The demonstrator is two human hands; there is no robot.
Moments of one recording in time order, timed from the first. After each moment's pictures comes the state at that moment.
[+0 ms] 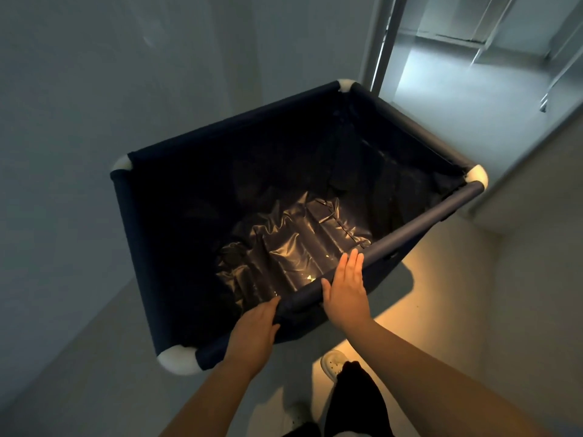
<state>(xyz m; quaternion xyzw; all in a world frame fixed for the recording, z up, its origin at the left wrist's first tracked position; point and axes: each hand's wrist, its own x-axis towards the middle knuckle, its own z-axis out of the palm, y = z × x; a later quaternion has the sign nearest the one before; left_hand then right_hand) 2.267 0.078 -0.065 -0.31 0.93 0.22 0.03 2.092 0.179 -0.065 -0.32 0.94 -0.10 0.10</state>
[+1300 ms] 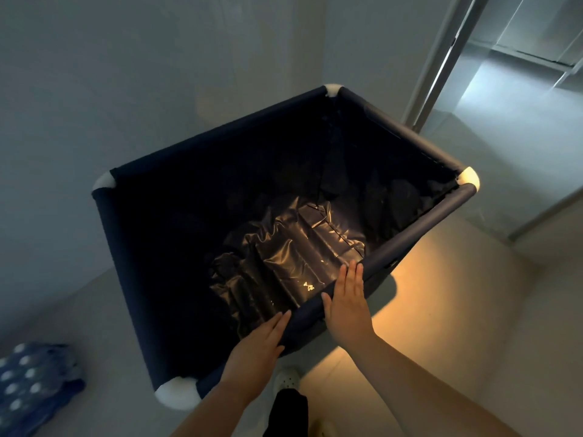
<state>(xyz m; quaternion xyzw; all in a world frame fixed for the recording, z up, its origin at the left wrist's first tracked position) 2.386 0.229 -0.065 -0.35 0.91 0.24 0.03 2.181 0.279 -0.069 -0.48 0.87 -0.04 0.10</state>
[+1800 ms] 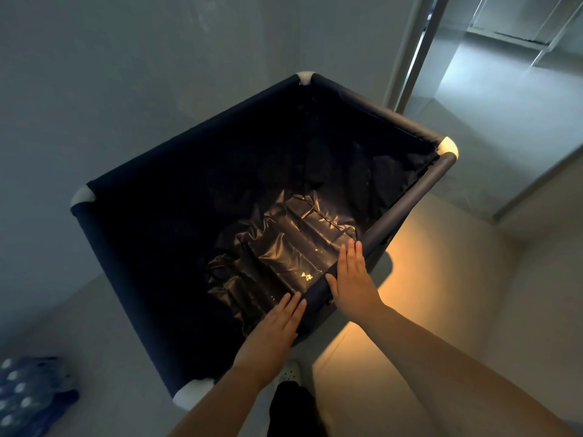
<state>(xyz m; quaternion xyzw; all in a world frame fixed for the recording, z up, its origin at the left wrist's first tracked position) 2.334 0.251 -0.074 -0.21 0.97 0.08 0.07 2.119 0.300 -0.066 -0.51 0.86 -0.04 0.09</state>
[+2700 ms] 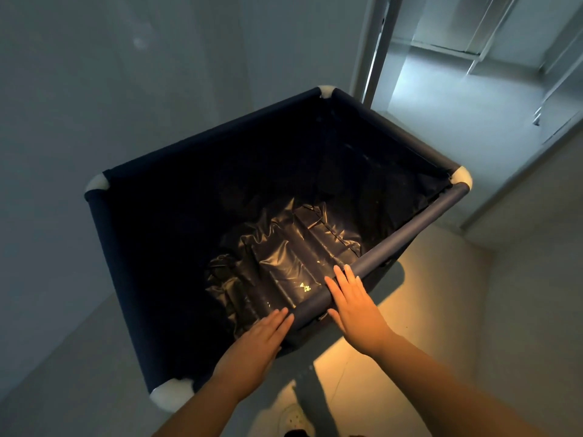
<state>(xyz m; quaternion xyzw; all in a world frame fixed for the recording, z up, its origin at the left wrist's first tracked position) 2.195 0.071 -0.072 -0.10 0.99 0.12 0.08 1.979 0.210 -0.064 -0.56 0.83 -0.03 0.07</state>
